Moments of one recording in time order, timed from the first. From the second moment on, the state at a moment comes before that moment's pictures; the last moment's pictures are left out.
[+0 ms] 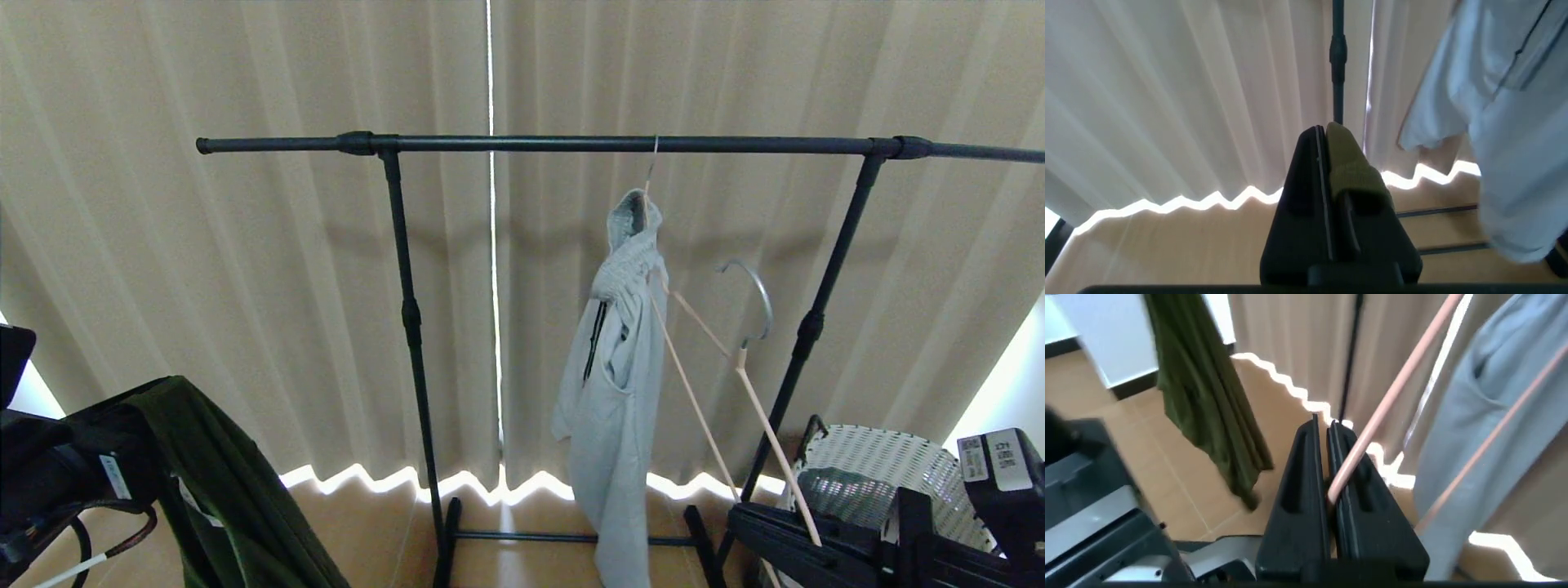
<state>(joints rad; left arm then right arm) -0.14 1.08 -0.28 -0.66 0.05 0.11 0.82 1.24 -0.15 -0.90 0.05 0.09</state>
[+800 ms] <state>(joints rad) -0.14 1.22 -0.46 -0.66 0.06 0.16 0.82 1.20 -0.23 -0.88 0.50 0.08</state>
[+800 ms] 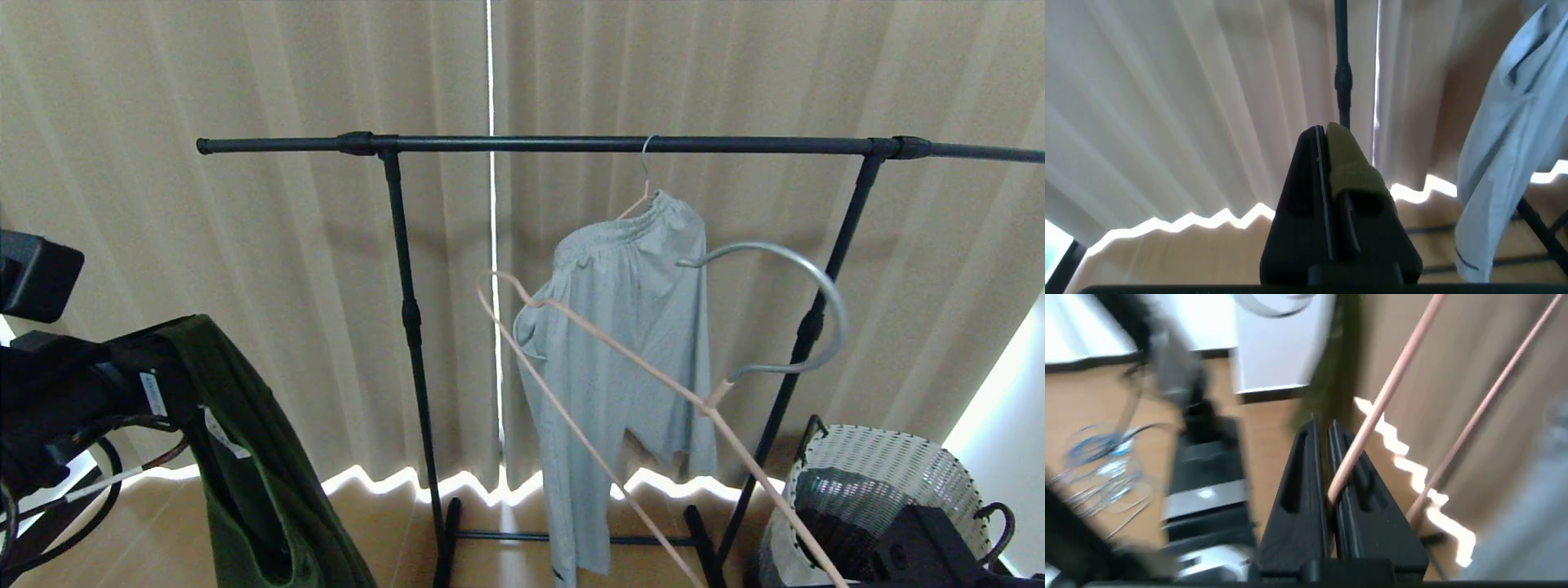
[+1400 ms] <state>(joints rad) -0.24 1.45 -0.74 -0.66 0.18 0.15 0.82 1.38 -0.35 -0.87 0.67 0.09</state>
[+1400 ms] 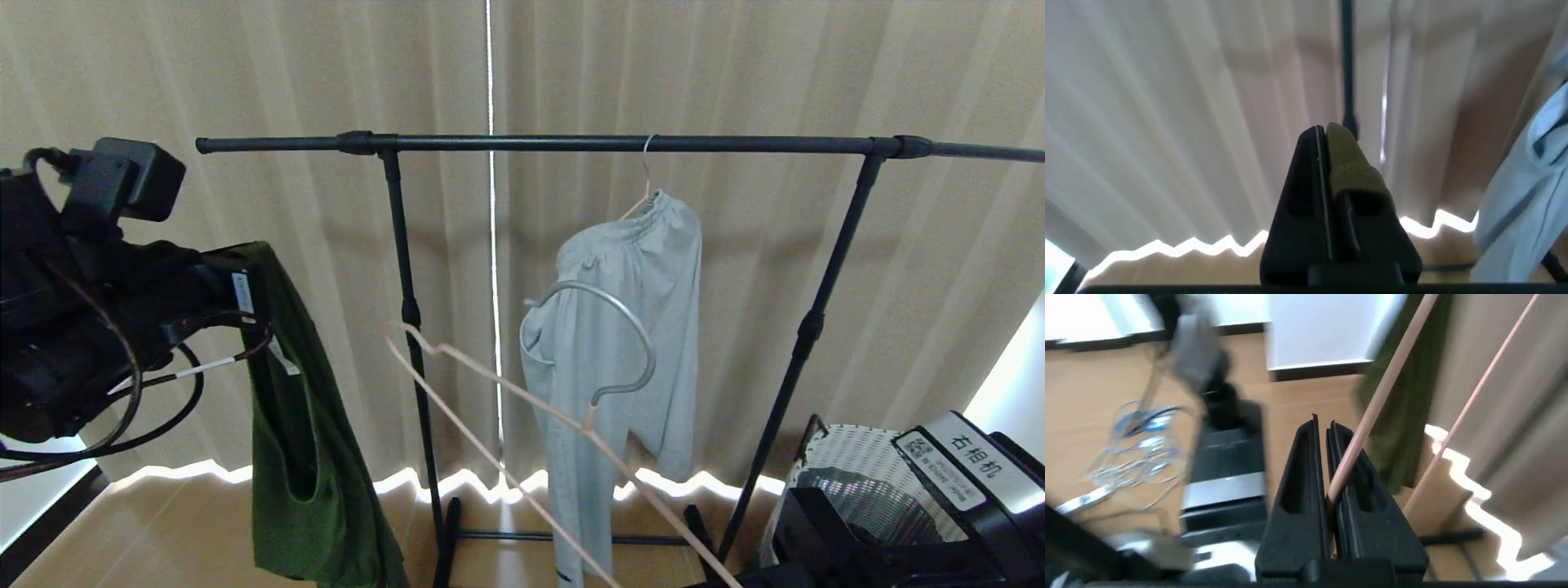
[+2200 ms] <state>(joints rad) -0.40 1.54 -0.82 -0.66 0.29 0.15 0.80 1.56 -0.39 -1.08 0.70 0.10</state>
